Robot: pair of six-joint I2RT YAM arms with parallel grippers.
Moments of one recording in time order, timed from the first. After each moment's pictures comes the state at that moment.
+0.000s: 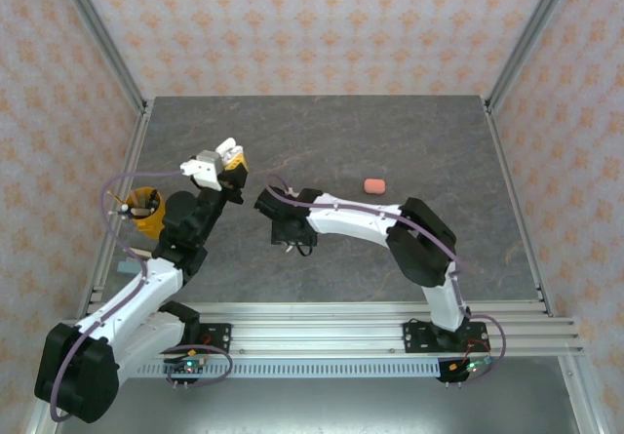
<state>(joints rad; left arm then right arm) -0.30 0.92 0.44 0.57 -0.02 -0.17 1.03 2.02 1.54 -0.82 0.12 1.00</state>
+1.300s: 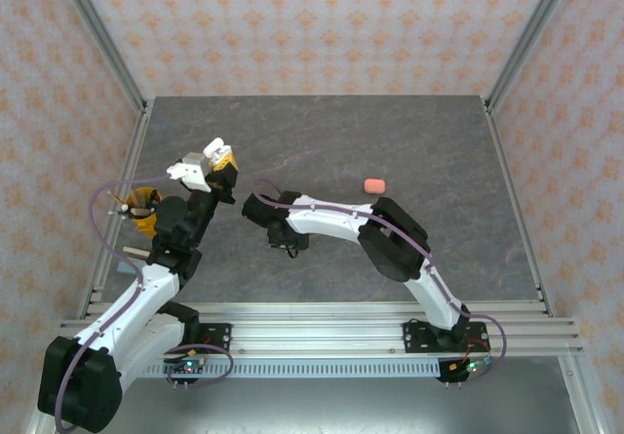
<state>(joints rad) -0.24 0.86 0.41 0.58 -0.01 -0.23 1.05 2.20 1.70 -0.94 0.18 1.10</state>
